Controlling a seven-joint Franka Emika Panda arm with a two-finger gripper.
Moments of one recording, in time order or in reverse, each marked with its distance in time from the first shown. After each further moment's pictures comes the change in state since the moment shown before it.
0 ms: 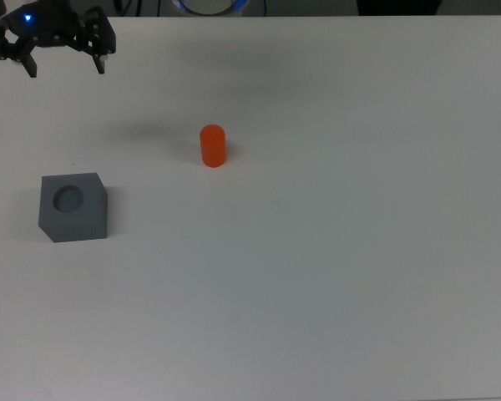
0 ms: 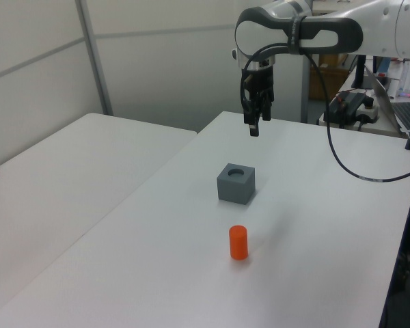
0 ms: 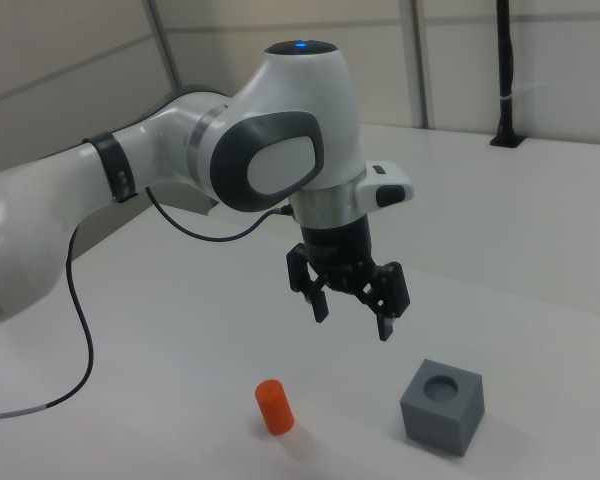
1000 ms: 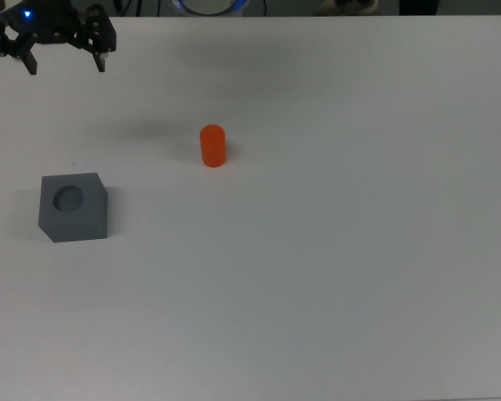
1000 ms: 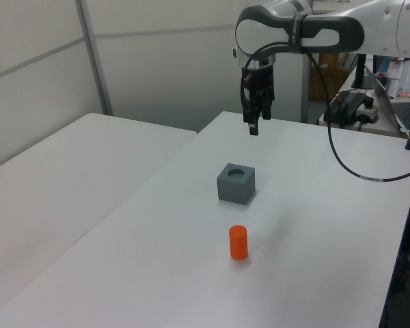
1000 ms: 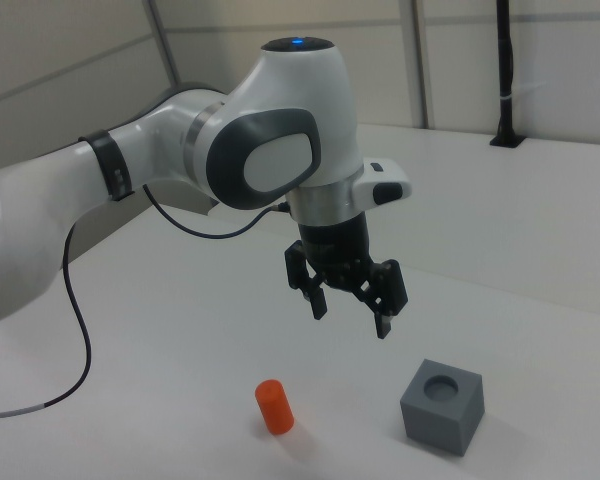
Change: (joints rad) arm 0.001 -0.011 0.002 -0.003 0.000 -0.001 0.018
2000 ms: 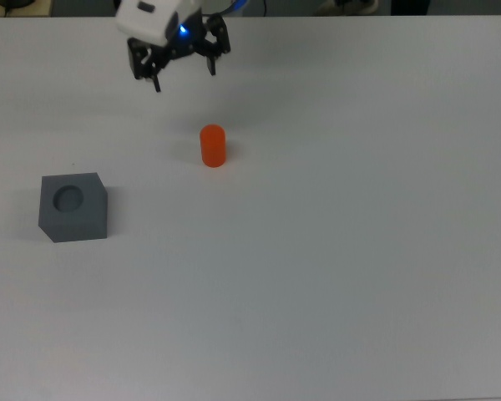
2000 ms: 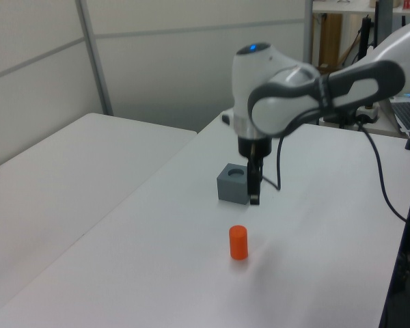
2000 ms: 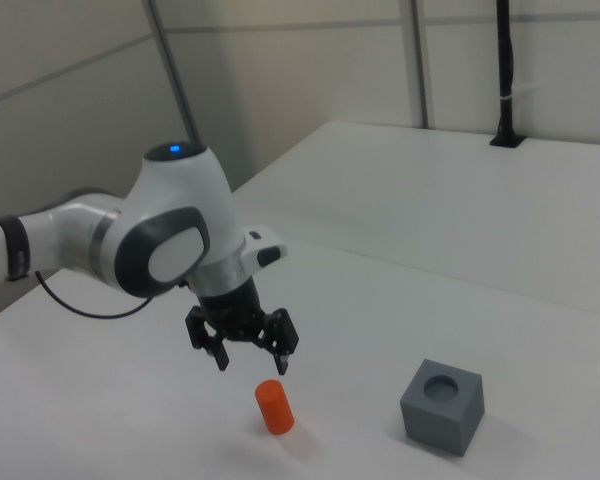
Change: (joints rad) arm 0.122 -0.252 0.139 -0.577 0.001 0.357 -0.059
